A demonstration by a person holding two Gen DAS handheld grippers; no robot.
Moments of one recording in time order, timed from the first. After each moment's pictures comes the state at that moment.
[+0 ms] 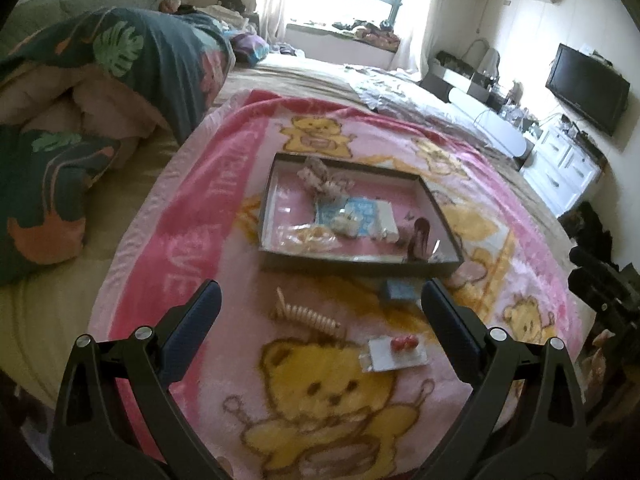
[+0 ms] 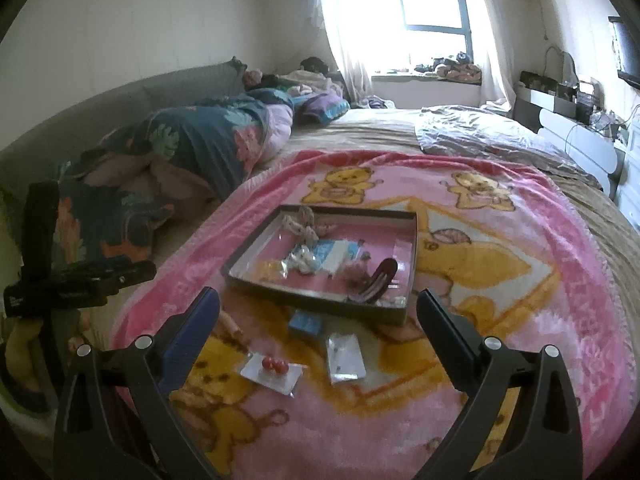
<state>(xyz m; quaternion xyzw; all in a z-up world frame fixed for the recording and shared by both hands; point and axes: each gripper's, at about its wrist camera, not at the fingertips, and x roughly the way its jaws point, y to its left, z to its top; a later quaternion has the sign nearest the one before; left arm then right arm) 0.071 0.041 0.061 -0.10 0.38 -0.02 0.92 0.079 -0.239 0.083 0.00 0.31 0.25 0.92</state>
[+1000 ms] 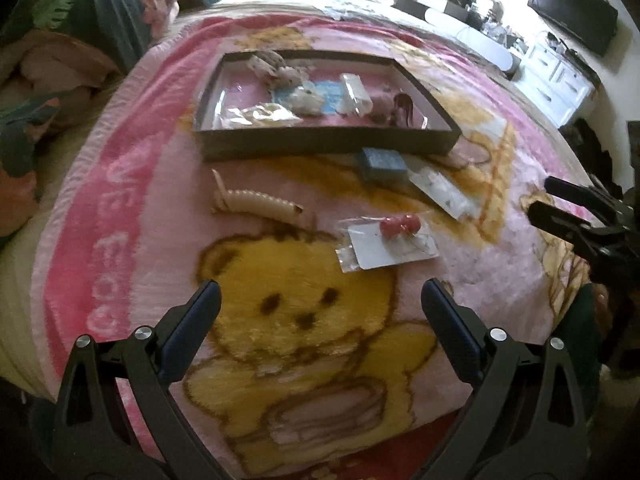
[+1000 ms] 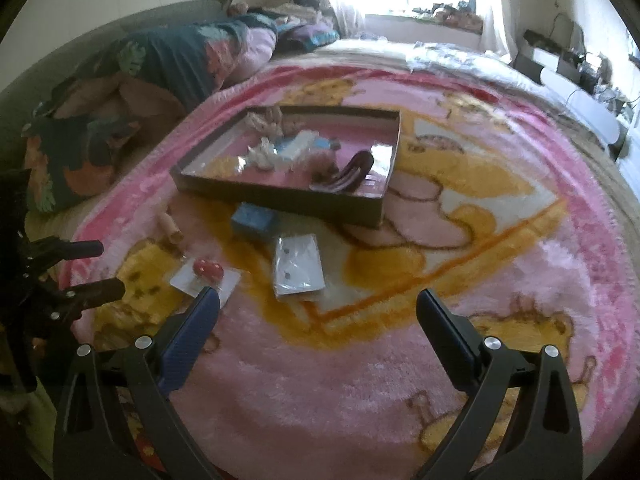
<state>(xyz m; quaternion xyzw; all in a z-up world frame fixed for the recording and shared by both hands) 0.062 -0.014 -0.031 -0.04 0.48 -0.07 0.87 0.106 -0.252 -0.025 -0.04 0.43 0.24 0.87</state>
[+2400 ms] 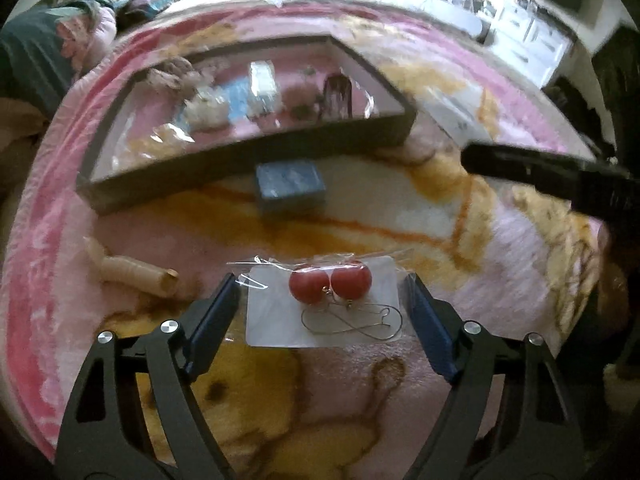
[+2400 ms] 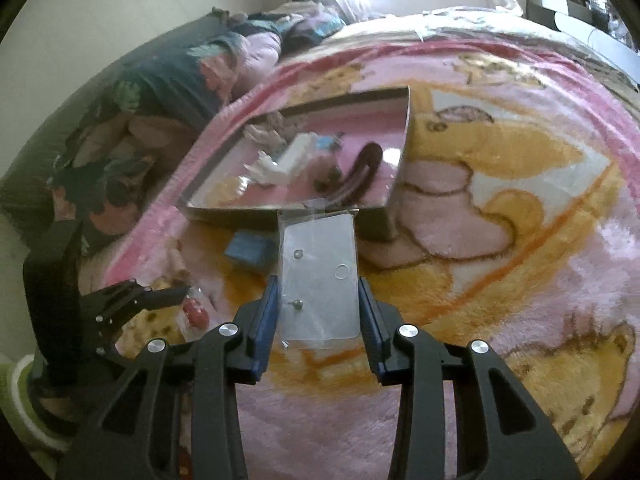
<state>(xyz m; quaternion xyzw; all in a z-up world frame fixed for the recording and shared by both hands) 0.116 -0.086 -0.048 0.01 0.48 -0.12 0.87 0.156 -0.279 -0.031 0.07 0.43 0.29 0.85</state>
